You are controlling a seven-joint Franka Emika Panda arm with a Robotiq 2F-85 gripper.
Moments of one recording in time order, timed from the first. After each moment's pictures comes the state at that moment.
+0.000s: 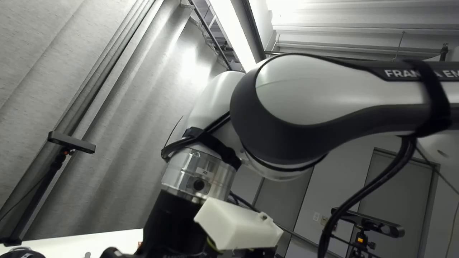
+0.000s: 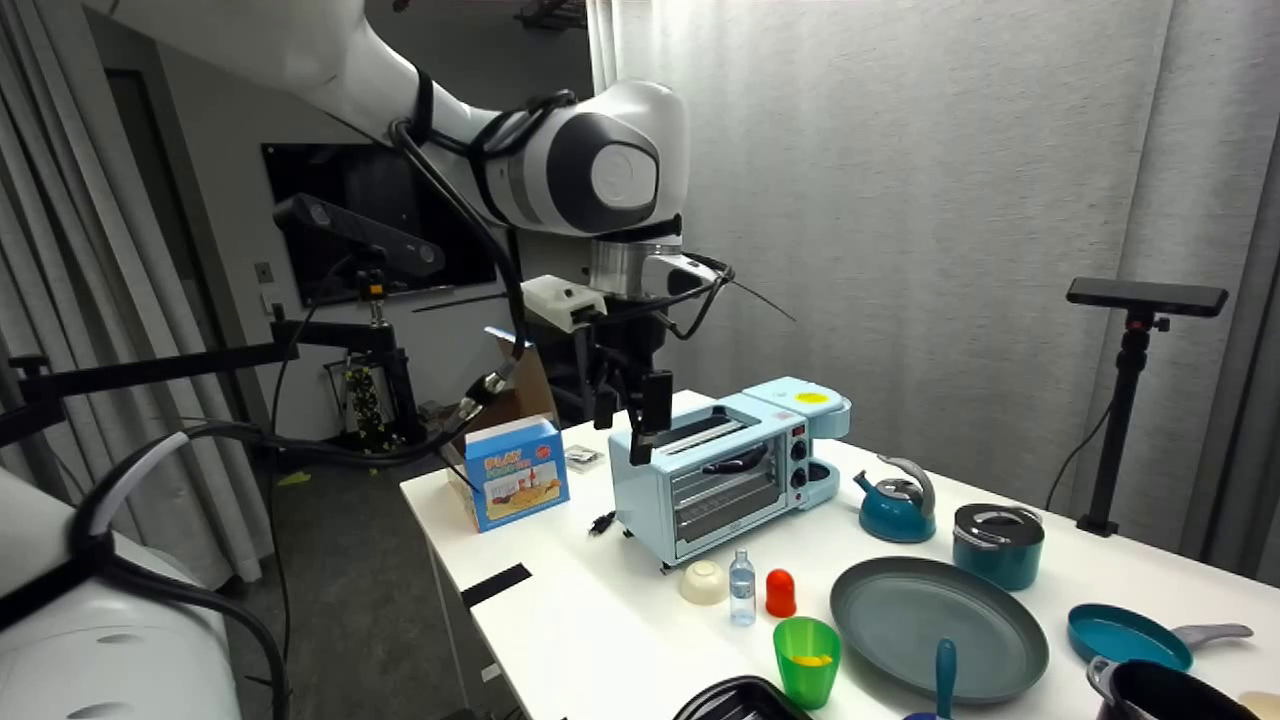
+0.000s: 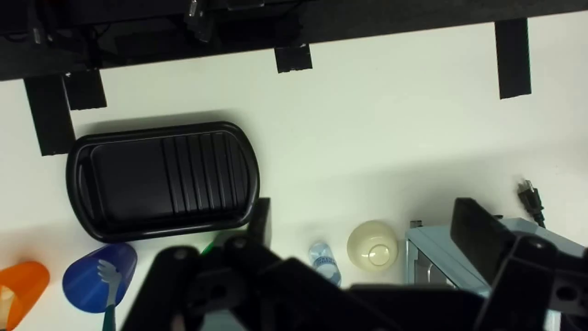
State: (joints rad) arm 0.12 -0.36 0.22 -2.36 0.21 1.93 0.36
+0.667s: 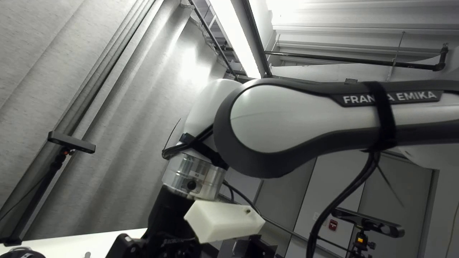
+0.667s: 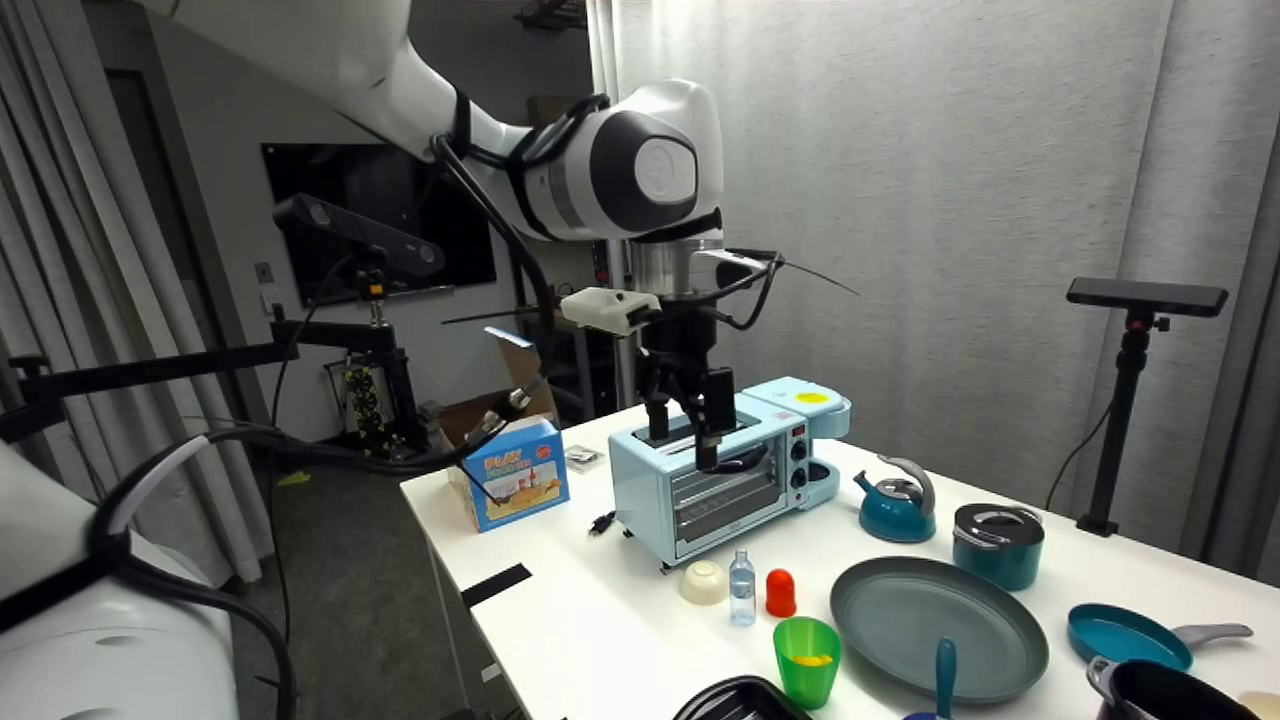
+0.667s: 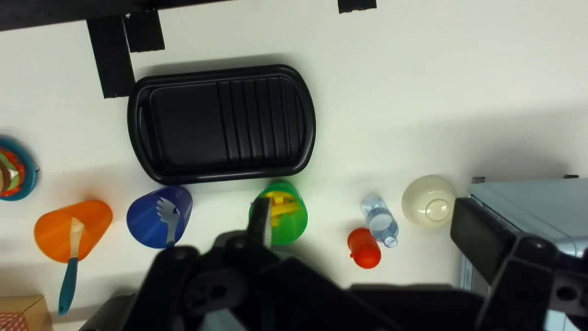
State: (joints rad) arm 0.07 -0.30 0.19 -2.32 0.05 2.00 0.36
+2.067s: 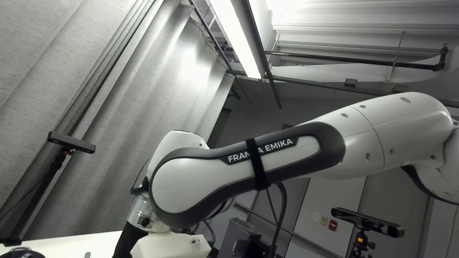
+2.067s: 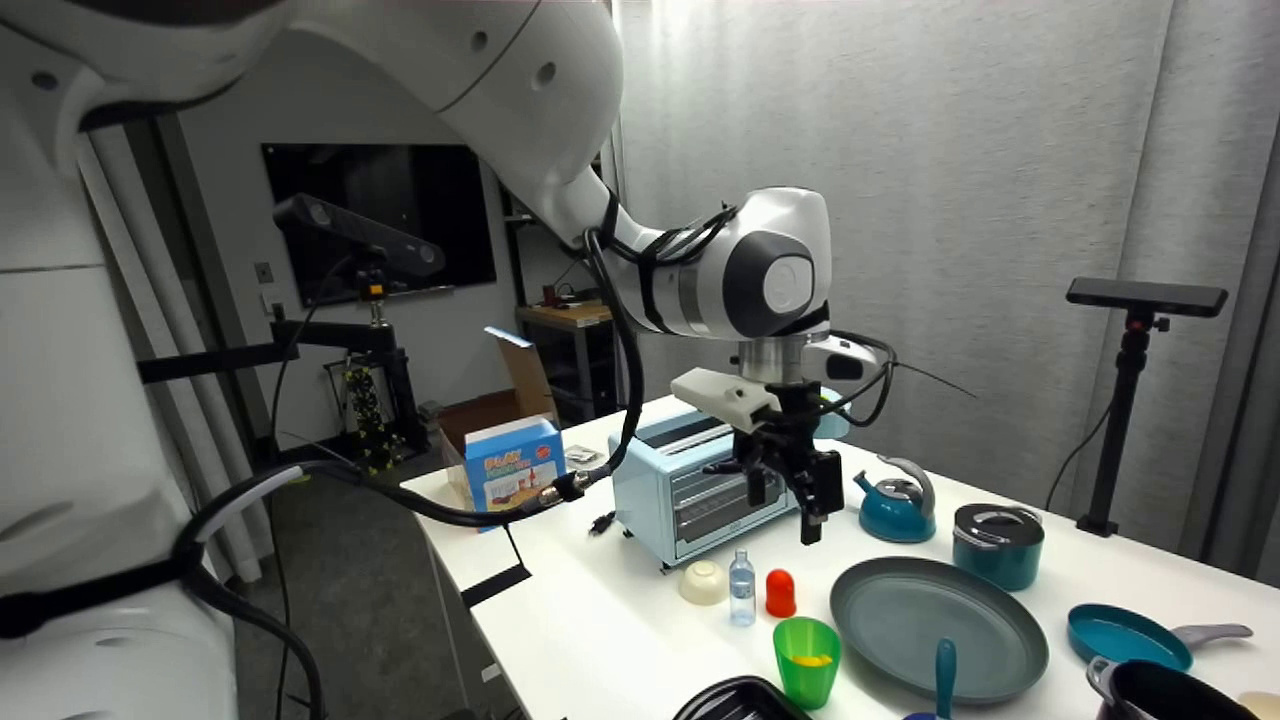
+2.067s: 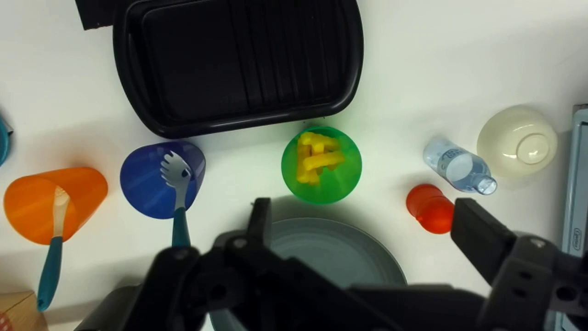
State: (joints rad) arm 0.06 0.03 0.08 -2.22 -0.04 2.22 0.35
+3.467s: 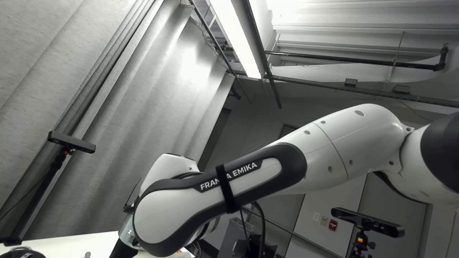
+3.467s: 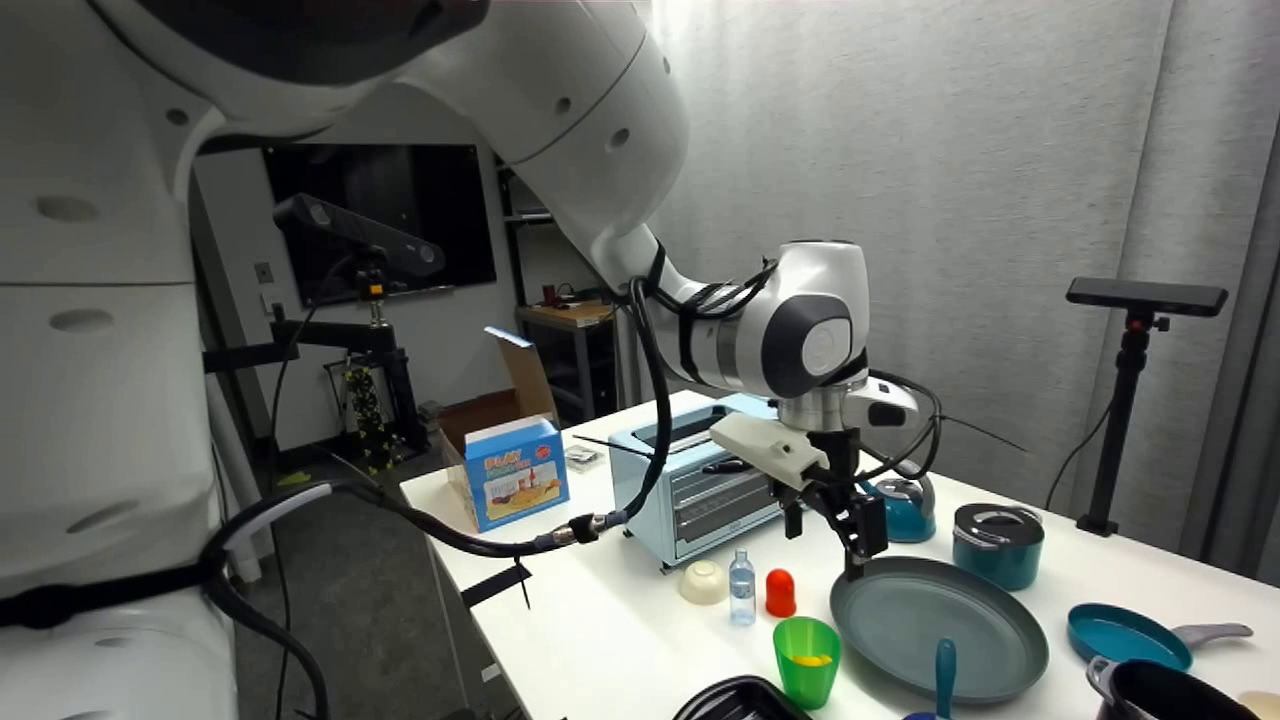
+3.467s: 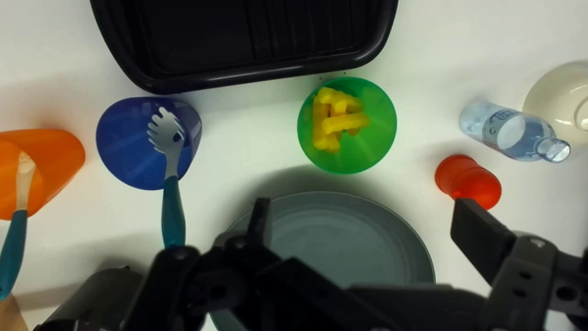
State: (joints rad) arm 0.06 0.16 0.02 -2.20 -0.05 2.39 0.28
